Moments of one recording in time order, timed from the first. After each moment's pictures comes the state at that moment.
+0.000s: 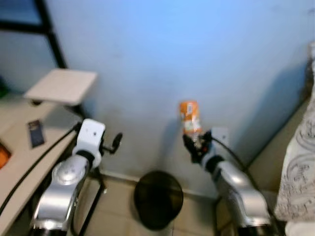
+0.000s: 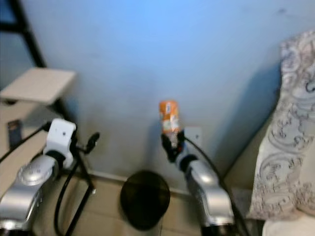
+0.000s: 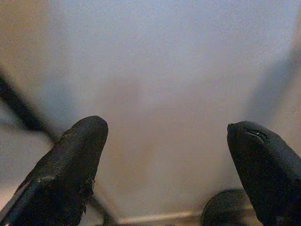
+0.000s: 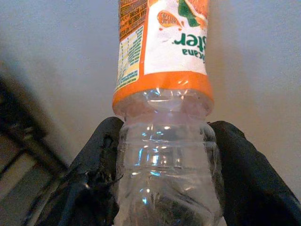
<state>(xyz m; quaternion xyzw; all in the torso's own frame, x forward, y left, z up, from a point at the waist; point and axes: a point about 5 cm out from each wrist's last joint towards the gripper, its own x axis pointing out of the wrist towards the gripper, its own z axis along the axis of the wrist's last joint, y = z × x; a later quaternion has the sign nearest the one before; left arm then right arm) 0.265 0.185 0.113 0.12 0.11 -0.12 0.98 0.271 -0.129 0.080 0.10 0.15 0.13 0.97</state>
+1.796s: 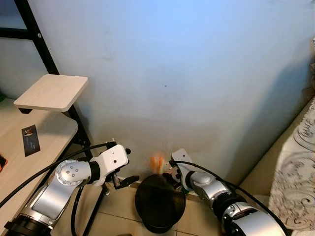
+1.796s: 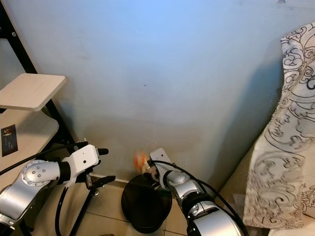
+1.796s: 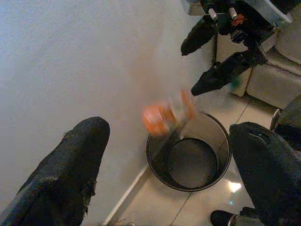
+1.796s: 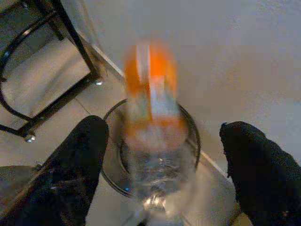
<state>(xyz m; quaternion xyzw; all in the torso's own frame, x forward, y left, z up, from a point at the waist) 0.250 0.175 0.088 0.28 0.19 -0.47 0.82 0.278 -0.081 -0.019 -0.10 0.36 0.27 0.89</state>
